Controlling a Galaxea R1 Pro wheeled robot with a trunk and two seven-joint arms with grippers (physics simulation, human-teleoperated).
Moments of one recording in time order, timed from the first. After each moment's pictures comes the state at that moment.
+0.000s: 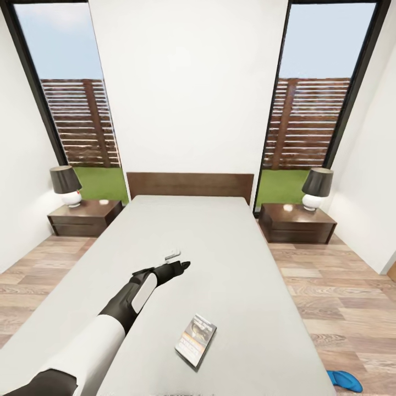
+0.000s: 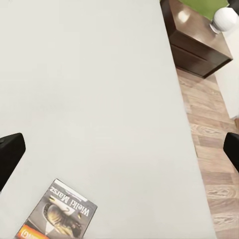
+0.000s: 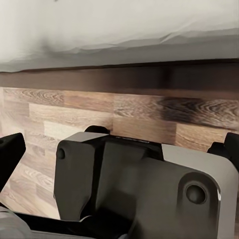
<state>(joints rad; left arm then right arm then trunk) -0.77 -0.10 -0.19 -0.67 0.55 0.41 -0.04 -0.40 -0.39 -0.08 0.08 -0.07 0.04 1.01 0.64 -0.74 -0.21</state>
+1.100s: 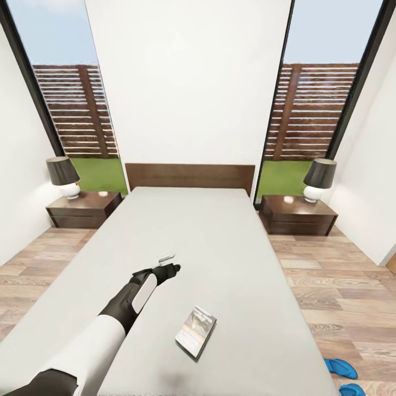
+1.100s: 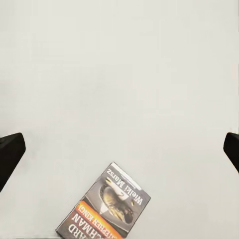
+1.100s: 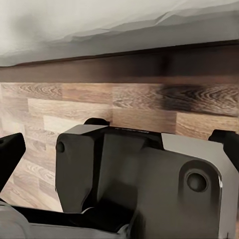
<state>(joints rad) -0.77 -0.10 -0.19 -0.67 0.54 0.40 0.19 -0.40 -0.39 -0.08 0.07 -0.08 0.04 1.01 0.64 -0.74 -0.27</state>
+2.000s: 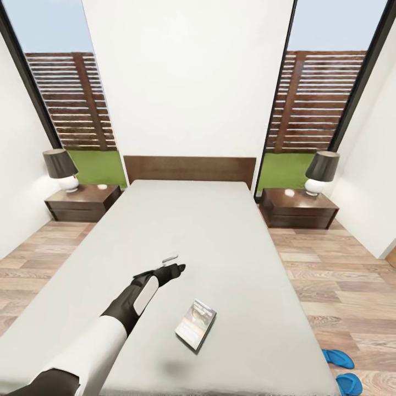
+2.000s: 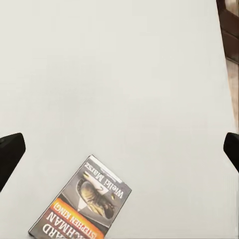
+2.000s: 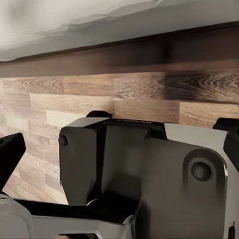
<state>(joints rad) -0.77 -0.11 -0.19 -0.64 0.54 0.35 0.07 -0.40 -0.39 -0.09 0.07 -0.07 0.05 1.02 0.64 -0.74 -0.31</state>
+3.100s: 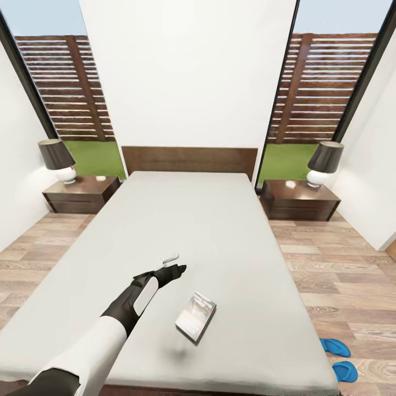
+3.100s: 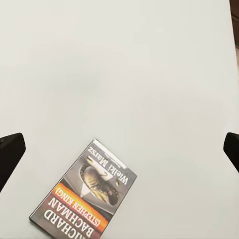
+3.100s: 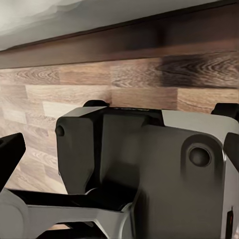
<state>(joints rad) -0.77 -0.11 -0.19 -0.62 0.54 0.36 0.05 -0.40 -0.39 -0.08 0.07 -0.07 0.05 1.02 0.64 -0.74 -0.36</state>
